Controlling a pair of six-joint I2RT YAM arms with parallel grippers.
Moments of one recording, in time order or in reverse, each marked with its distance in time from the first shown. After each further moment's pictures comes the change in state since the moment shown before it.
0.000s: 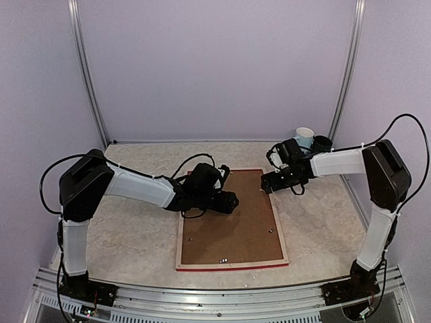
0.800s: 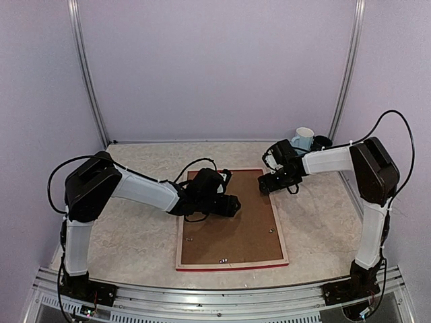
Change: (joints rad) left arm -0.014 0.051 0.000 0.049 0.003 -0.039; right arm 0.000 0.122 0.109 -0.050 0.021 -0.026
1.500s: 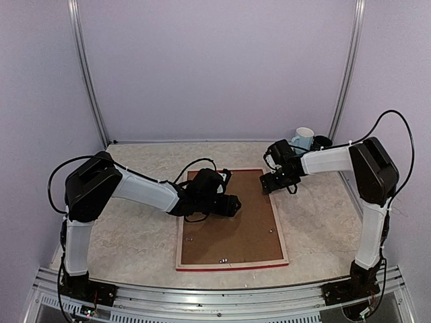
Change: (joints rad) left arm 0.000 0.002 -0.006 0.021 0.001 -0.008; right arm 0.006 0.003 0.008 -0.008 0.099 0.012
